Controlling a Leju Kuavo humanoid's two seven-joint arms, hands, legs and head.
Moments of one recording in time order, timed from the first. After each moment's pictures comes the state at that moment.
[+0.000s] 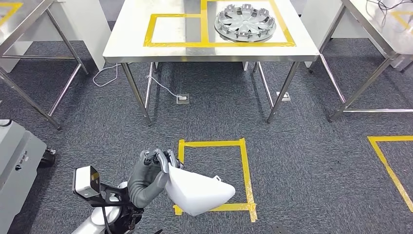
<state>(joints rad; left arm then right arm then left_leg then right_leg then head) -0.16 0.18 -0.73 -1.69 0.44 -0.29 -0.53 -0.12 -0.11 0.99 -0.27 -0.83 -0.24 0.01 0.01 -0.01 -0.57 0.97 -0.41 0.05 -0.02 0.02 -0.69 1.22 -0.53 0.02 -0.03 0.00</state>
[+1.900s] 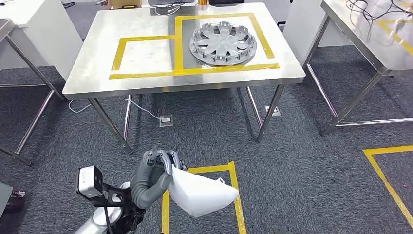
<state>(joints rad) -0.15 0.18 -0.72 -1.69 0.43 -0.30 -0.51 -0.12 -0.09 0.96 -0.27 -0.82 -0.27 -0.01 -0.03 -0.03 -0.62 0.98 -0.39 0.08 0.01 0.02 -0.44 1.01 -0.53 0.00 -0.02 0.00</state>
